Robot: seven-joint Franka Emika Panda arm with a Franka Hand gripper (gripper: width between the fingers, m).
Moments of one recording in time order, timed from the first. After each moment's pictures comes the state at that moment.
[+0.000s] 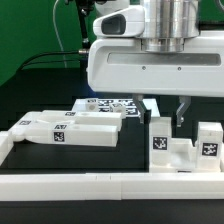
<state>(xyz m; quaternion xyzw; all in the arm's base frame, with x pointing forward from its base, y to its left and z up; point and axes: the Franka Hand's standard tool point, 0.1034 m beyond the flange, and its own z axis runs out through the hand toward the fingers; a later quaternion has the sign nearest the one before) 0.638 0.038 0.092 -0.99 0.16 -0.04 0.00</state>
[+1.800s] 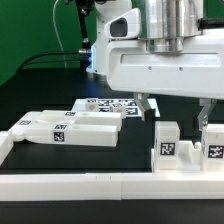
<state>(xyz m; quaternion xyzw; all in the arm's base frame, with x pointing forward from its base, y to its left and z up) 0.642 0.053 0.091 -0.95 0.31 -0.05 0.04</state>
